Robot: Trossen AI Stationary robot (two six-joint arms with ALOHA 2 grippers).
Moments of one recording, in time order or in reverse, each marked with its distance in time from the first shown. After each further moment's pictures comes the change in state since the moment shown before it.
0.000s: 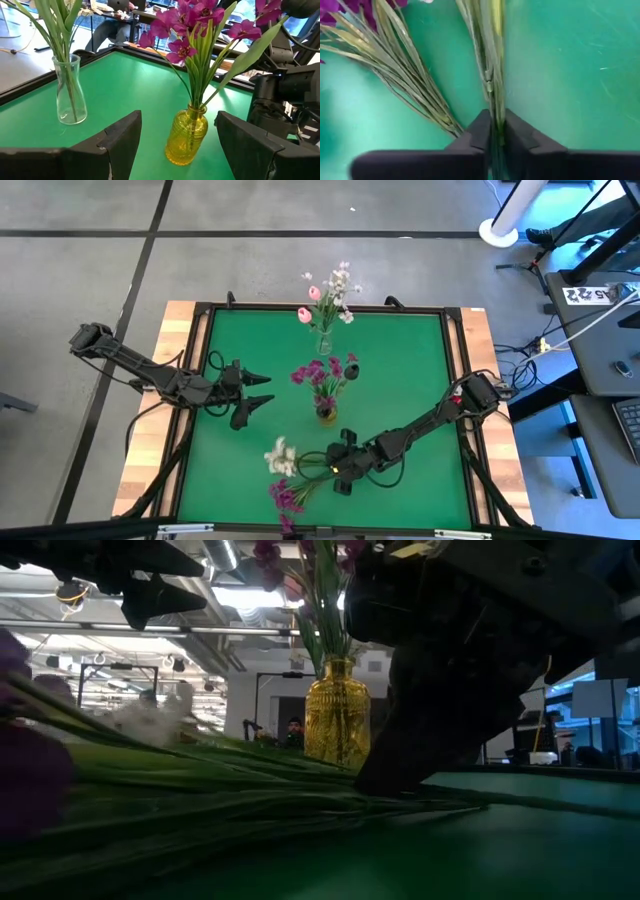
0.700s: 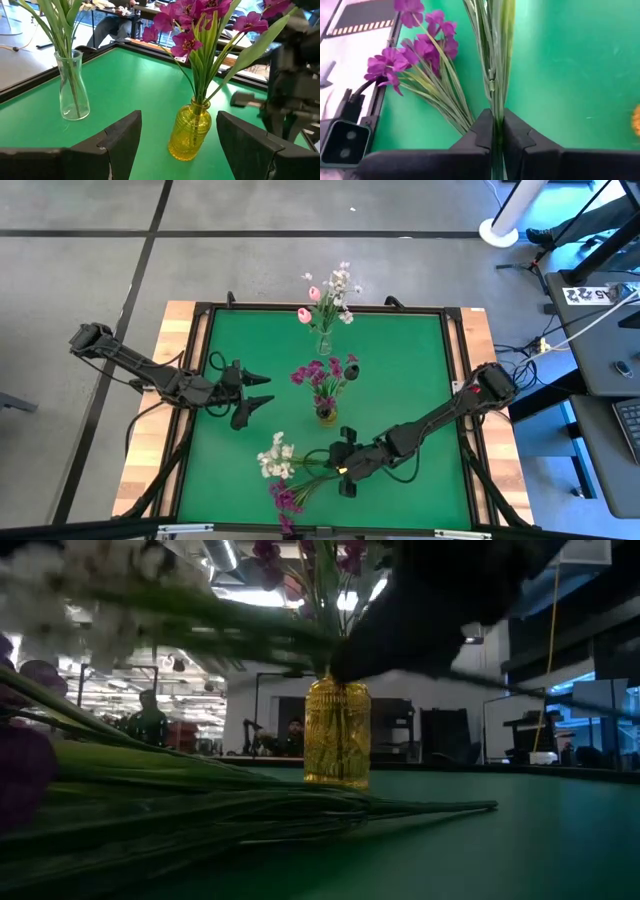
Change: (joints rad) left arm 0.000 0.000 0.000 -0.027 -0.001 -0.008; right arm 0.005 -0.150 -0.001 0.012 0.027 -0.094
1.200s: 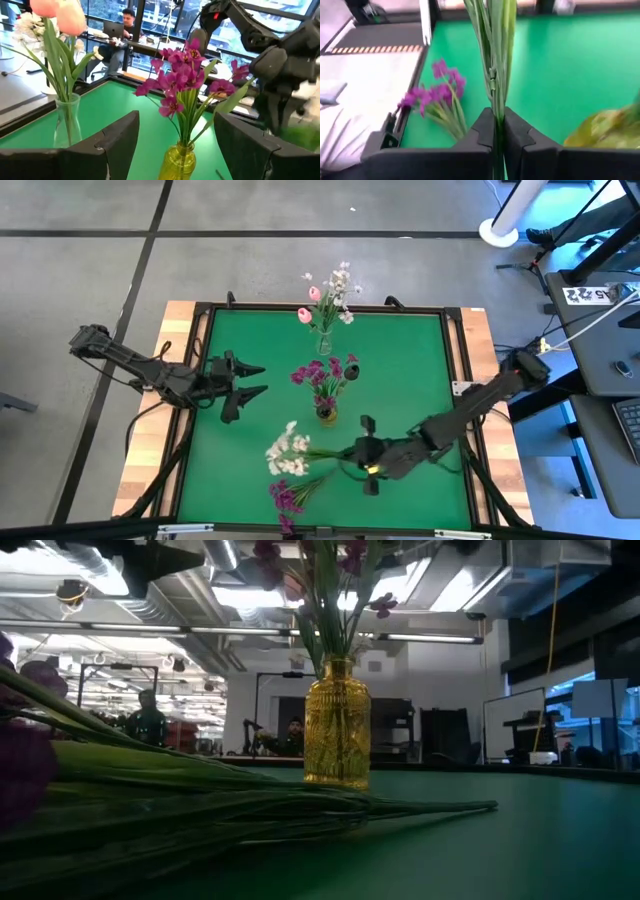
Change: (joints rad) left arm -0.001 -0.107 0.072 0.008 -0.010 0.087; right arm 0.089 -0.283 0.000 -0.142 0.187 -0.130
